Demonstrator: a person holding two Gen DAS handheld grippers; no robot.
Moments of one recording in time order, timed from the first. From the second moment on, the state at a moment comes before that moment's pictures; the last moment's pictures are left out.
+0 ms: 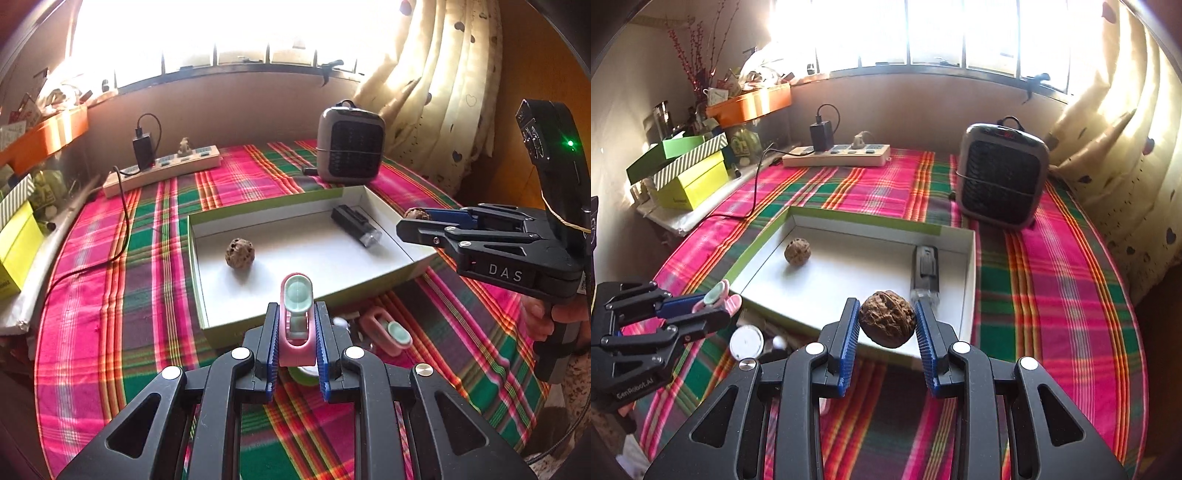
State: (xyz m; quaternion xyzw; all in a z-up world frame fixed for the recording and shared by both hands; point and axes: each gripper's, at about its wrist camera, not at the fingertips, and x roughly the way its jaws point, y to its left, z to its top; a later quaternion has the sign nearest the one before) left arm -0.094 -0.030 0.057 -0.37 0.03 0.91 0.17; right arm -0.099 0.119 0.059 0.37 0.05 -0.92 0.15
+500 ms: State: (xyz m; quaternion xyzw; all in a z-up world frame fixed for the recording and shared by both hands) left arm -0.142 -0.033 0.049 -0.39 0.03 0.91 0.15; right arm -0.163 0.091 0.043 0.40 0.06 -0.90 0.17
